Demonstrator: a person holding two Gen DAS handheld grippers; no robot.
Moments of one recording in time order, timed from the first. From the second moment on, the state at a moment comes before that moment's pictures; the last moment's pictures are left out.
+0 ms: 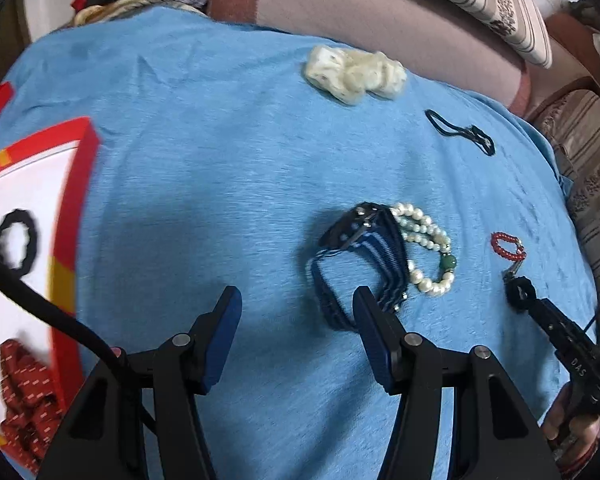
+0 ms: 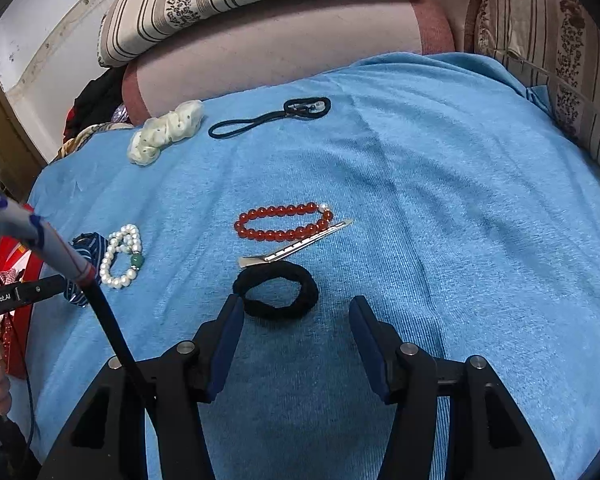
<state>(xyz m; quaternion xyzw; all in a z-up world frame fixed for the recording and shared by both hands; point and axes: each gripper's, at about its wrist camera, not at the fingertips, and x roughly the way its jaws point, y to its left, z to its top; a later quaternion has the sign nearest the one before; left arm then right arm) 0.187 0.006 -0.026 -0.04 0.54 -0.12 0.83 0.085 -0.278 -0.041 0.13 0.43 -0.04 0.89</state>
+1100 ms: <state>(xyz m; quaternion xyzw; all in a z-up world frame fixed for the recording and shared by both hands) 0.086 0.105 0.089 -0.05 0.45 -0.08 0.89 0.060 -0.160 0.041 0.07 0.39 0.11 0.91</state>
